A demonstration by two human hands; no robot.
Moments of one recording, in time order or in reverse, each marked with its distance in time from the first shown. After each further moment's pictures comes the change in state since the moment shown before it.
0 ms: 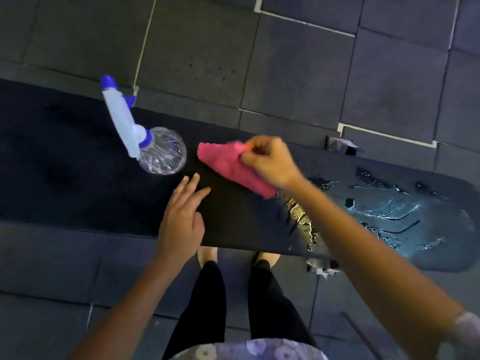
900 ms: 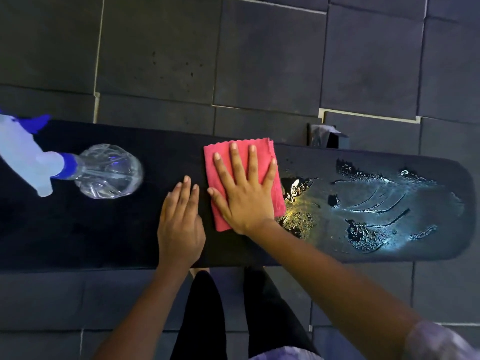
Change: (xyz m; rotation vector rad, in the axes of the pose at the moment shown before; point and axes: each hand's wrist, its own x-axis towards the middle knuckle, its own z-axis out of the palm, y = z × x) left_hand 0.025 0.004 0.073 0.288 0.081 0.179; right_hand -0.031 0.081 0.034 -1.002 0.056 -0.018
